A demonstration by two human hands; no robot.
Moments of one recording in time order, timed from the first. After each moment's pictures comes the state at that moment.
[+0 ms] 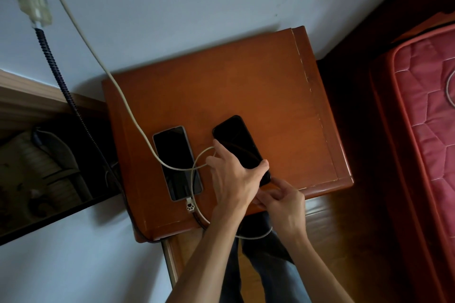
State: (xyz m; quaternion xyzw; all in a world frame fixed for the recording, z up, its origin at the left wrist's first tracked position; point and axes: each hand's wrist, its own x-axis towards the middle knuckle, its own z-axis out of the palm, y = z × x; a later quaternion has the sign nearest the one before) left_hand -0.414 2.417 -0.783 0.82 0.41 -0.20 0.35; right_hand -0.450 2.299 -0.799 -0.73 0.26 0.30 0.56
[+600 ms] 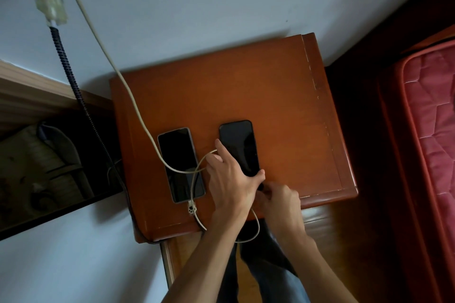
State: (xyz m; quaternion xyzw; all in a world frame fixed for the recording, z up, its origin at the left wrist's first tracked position) left_hand -0.420 2.422 -0.799 0.88 0.38 -0.15 0.23; right_hand -0.428 2.310 -0.798 -0.89 0.05 0.34 0.29
